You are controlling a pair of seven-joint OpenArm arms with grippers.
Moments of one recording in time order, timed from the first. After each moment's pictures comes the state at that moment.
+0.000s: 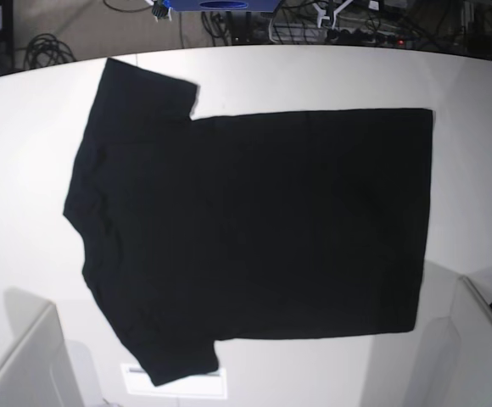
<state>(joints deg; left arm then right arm) 10.7 -2.2 1.3 8.3 -0.2 0.7 0.5 -11.2 0.5 -0.6 8.7 -2.0 0.8 -4.3</state>
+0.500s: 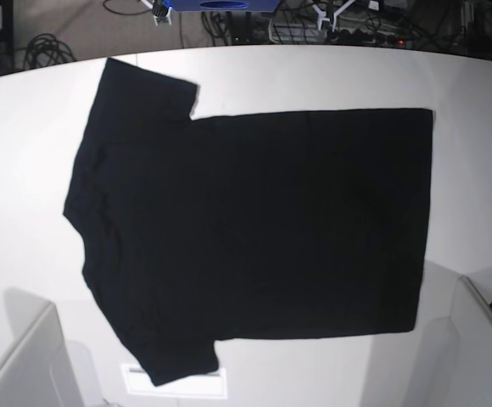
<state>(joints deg) 12.9 -2.2 1.3 13.1 -0.2 0.7 0.5 -11.1 0.5 -0.6 9.0 -2.0 0.8 -4.3</state>
